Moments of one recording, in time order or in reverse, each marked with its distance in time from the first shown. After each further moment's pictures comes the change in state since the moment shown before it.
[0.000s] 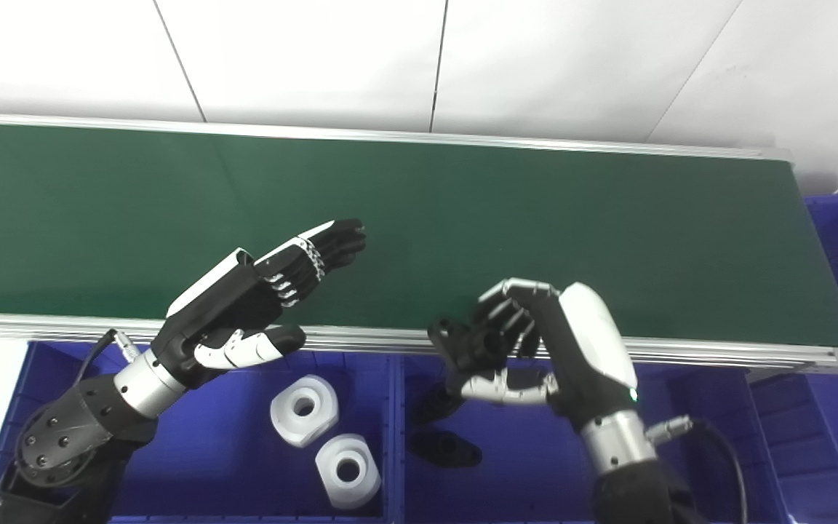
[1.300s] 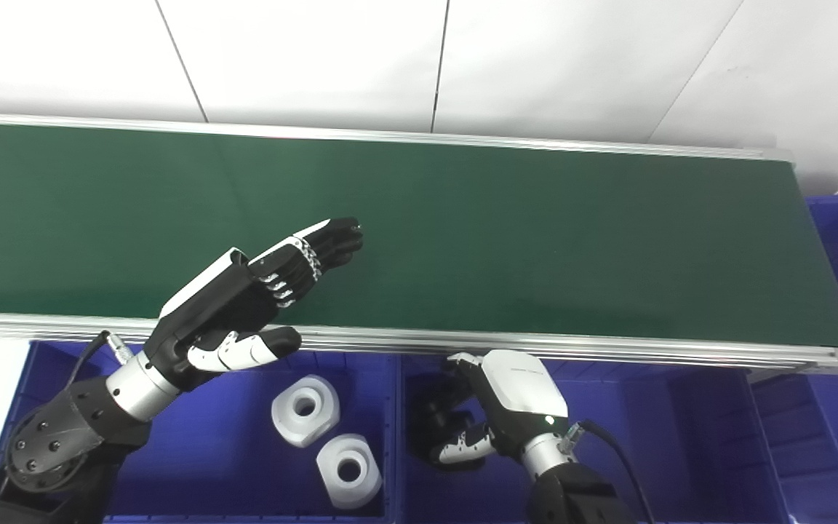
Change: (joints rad) left arm 0.010 0.002 0.011 -0.038 -0.009 0.027 0.009; right arm -0.084 -0.069 0.108 0.400 -0.263 -0.049 0.008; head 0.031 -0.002
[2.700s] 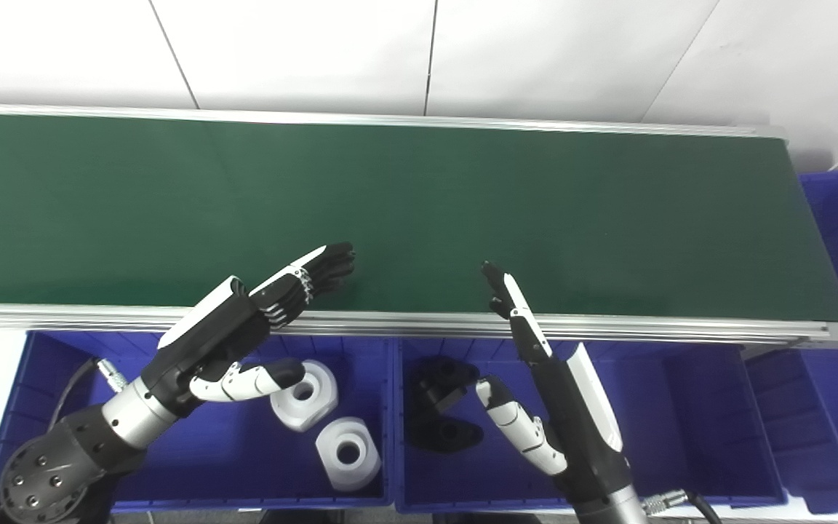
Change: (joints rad) left arm 0.082 0.016 -0.020 0.008 0.142 -0.103 -0.001; right arm 0.290 -0.014 -0.100 -0.251 0.801 -0.530 -0.336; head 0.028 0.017
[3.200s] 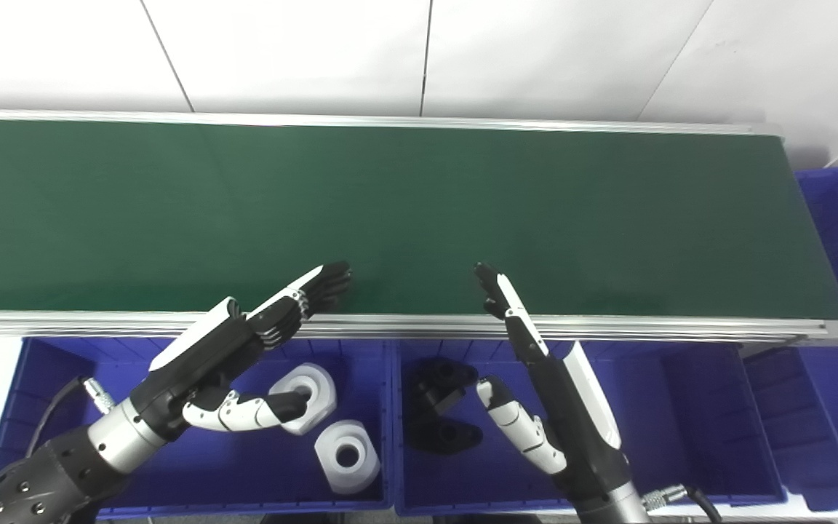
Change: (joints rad) left arm 0.045 0.040 -0.012 -0.059 0.037 0.010 0.003; right arm -0.006 -0.009 -0.001 -0.002 0.012 0.000 0.023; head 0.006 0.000
